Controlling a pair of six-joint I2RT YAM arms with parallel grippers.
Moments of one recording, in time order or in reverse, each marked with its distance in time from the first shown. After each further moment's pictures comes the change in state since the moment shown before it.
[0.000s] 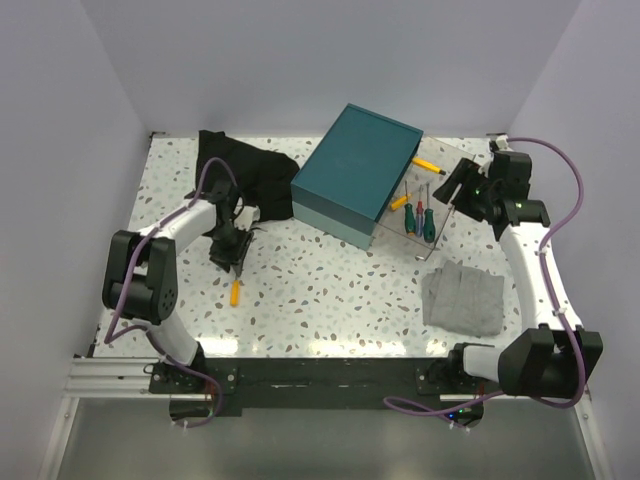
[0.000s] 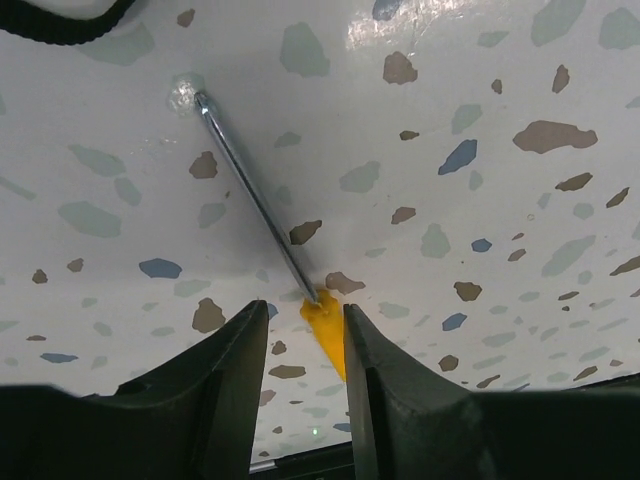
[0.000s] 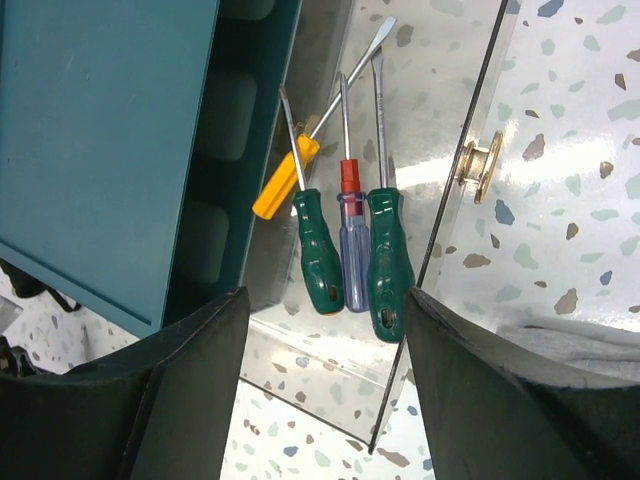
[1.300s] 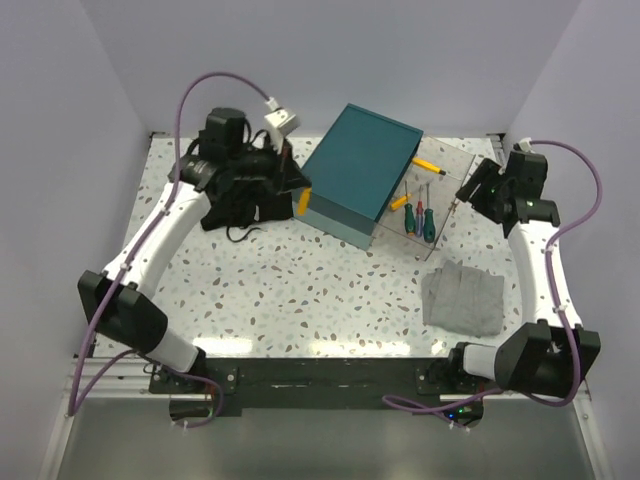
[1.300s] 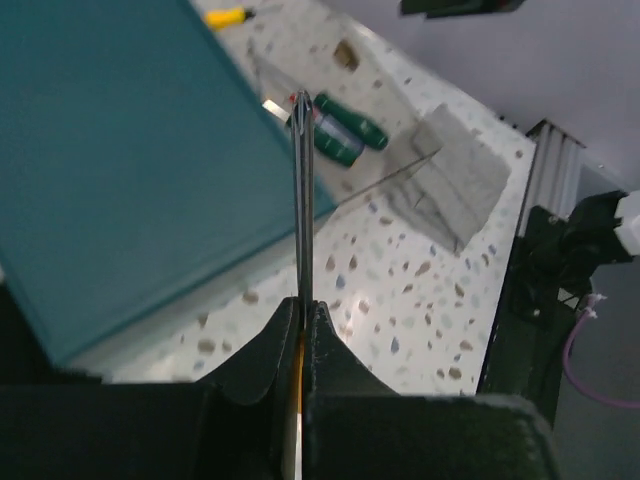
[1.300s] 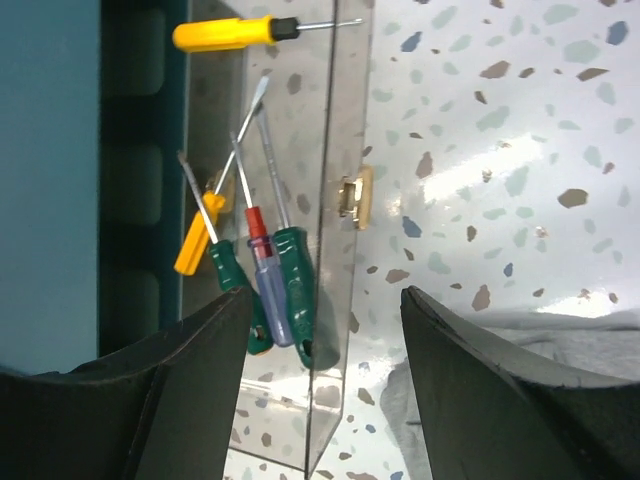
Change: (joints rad) left arm -0.154 -0.191 0.417 0.318 0.649 -0.033; right arm -0.088 0.014 0.016 -0.017 0.117 0.008
